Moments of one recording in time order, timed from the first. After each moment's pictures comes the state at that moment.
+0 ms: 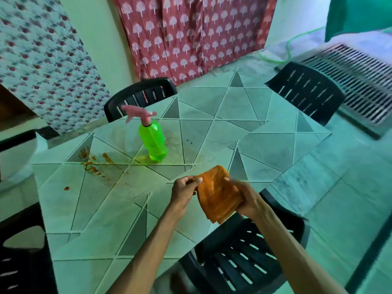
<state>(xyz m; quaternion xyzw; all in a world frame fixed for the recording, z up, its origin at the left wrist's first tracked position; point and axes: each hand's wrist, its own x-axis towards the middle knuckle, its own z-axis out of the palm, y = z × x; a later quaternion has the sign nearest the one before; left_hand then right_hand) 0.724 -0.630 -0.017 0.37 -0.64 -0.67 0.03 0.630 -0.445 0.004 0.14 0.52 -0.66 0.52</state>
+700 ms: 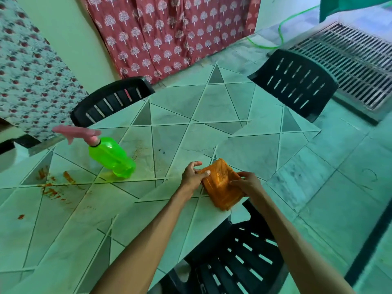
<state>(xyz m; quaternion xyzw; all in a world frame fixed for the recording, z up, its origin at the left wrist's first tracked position) 0.549 -0.584 -0.079 0.35 -0.69 -0.63 -0.07 0.478 -0.385 -0.064 0.10 0.82 -0.45 0.34</state>
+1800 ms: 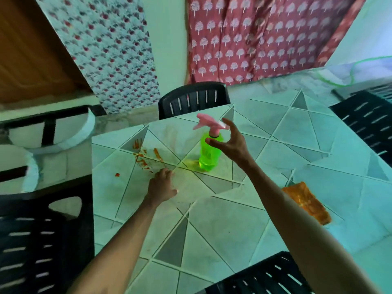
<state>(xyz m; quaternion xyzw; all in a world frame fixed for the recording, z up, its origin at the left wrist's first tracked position) 0.802 -0.865 -0.083 0.33 -0.92 -0.15 -0.10 0.574 -0.723 0.052 -0.30 0.80 -0.48 0.19</state>
